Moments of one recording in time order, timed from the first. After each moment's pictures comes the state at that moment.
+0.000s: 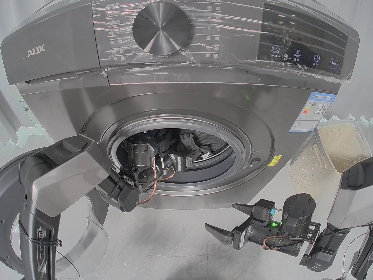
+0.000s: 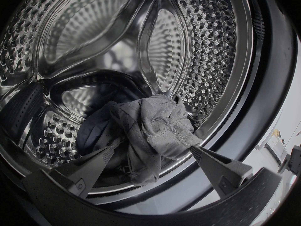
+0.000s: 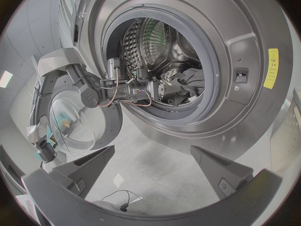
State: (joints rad) left arm -0.49 2.36 -1.17 -1.08 -0.06 -0.05; right arm 0.77 2.05 -0.25 -1.54 0.00 0.18
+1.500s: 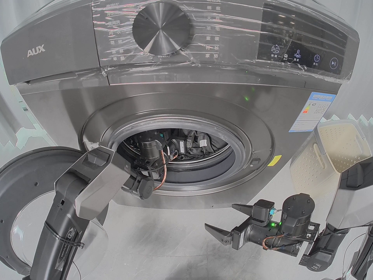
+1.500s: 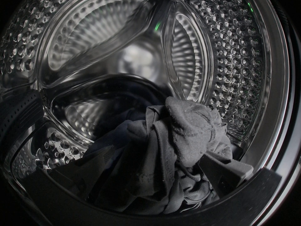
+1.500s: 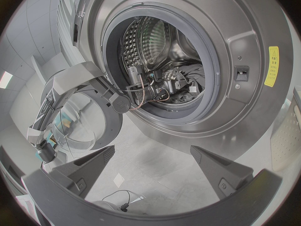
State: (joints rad) left arm -0.45 2.66 -1.66 -1.12 0.07 0.00; right arm 0.78 2.06 -0.26 -1.54 0.00 0.18
